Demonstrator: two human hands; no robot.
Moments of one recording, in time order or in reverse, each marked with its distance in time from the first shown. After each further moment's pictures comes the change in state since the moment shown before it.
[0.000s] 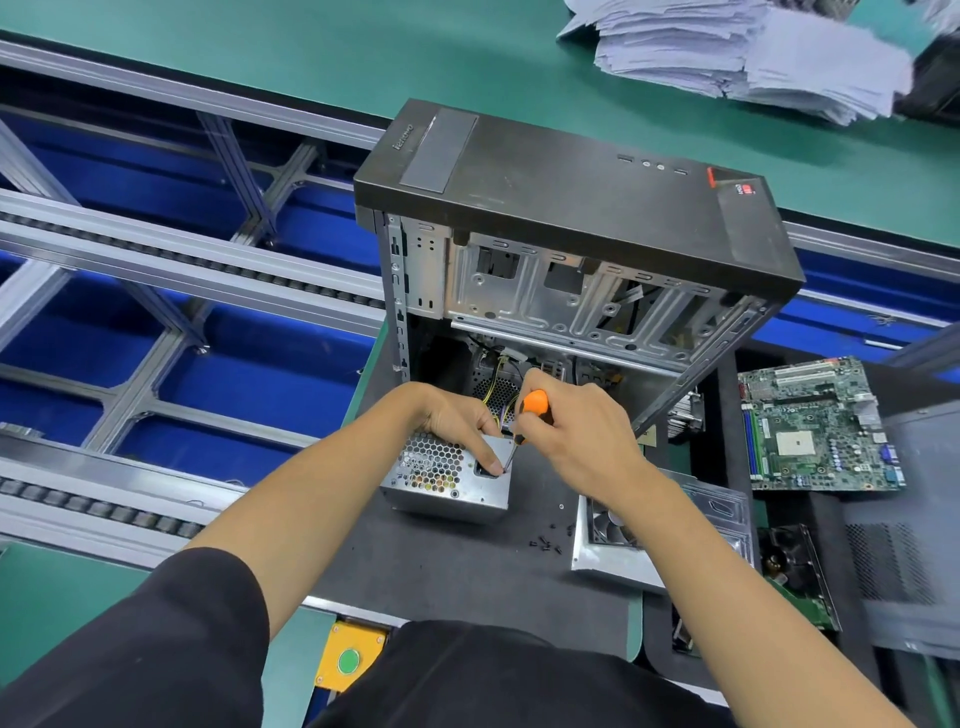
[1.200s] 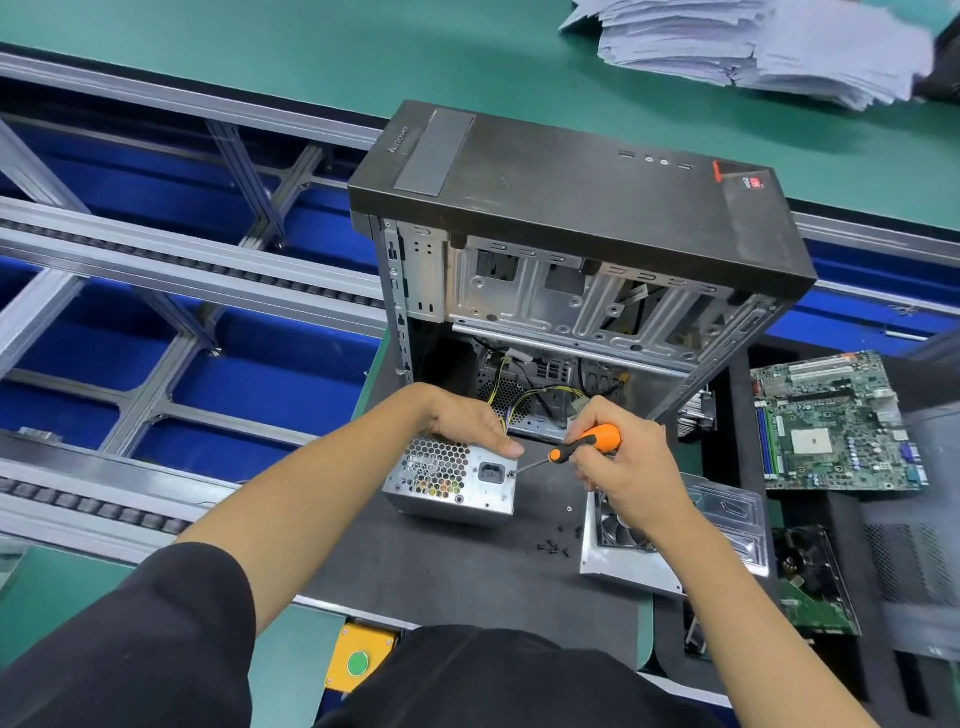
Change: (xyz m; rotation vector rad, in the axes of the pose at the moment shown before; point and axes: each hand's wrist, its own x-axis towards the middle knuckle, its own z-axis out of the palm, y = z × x) left_hand 0.009 0.000 -0.002 0.022 0.041 -0.112; right_hand -0.035 0.037 0.005 0.558 0.114 0.146
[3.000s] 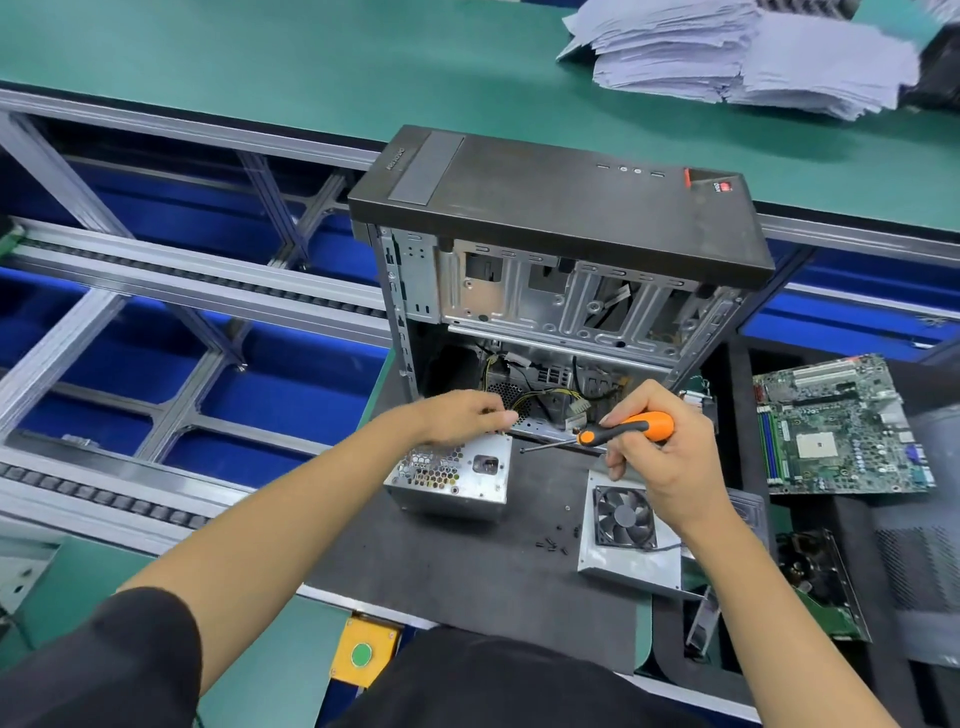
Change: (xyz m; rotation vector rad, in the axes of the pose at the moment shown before) left_hand -0.054 0.029 0.036 0.150 0.528 0.045; right_hand -0.023 -0.015 -0.037 0.378 0.141 -0.100
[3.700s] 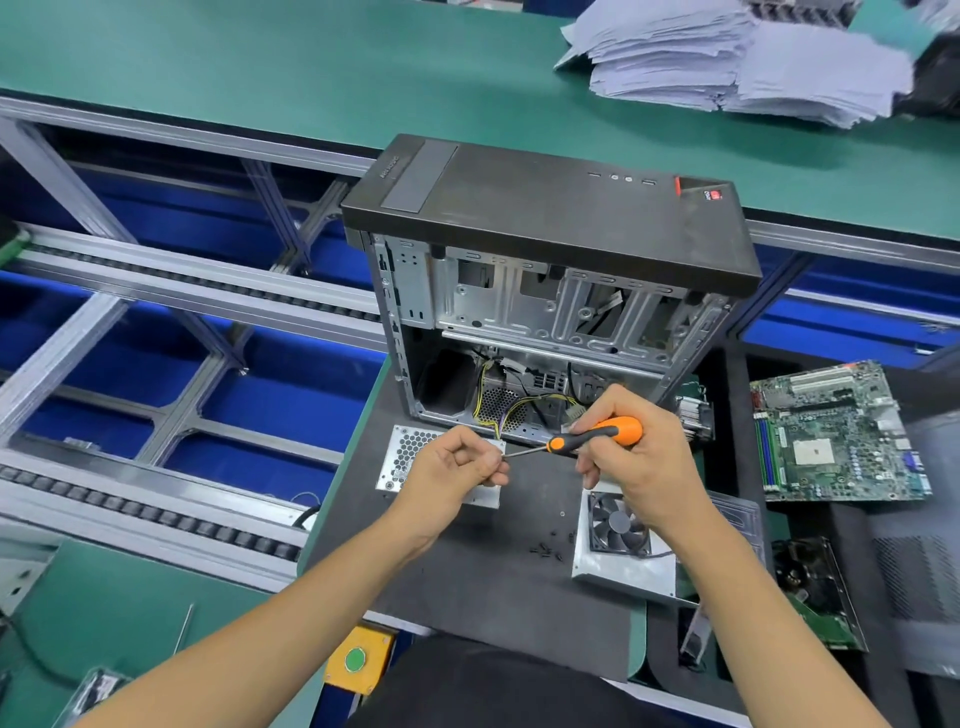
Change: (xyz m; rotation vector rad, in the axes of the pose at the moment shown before) left_hand -0.054 0.018 0.090 -1.248 0.503 0.217; right_hand 0.003 -0.008 0.008 0.045 -0.121 0.068
